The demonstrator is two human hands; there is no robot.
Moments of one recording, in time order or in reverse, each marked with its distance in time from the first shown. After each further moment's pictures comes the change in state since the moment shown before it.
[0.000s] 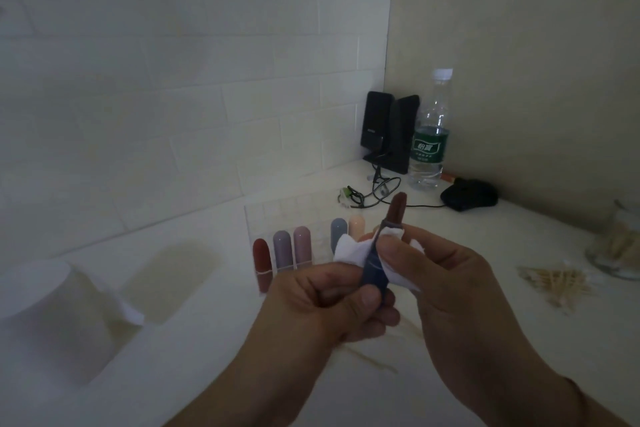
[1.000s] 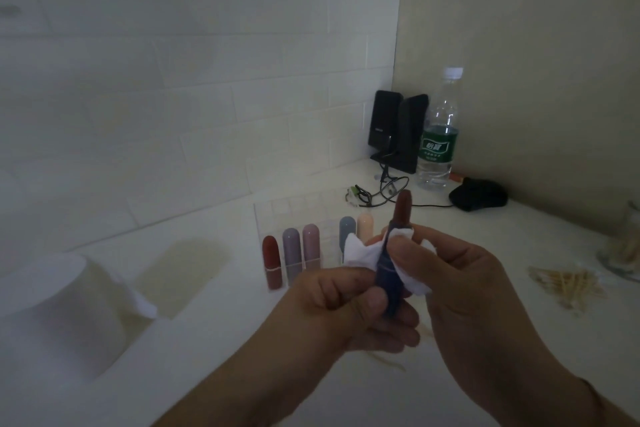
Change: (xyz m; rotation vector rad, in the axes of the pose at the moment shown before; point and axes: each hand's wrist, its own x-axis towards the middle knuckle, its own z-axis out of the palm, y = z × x) left_hand 0.002 -0.002 -0.012 0.043 -0.230 -0.079; right_hand -0.003 -0.005 -0.001 -0.081 -0.025 0.020
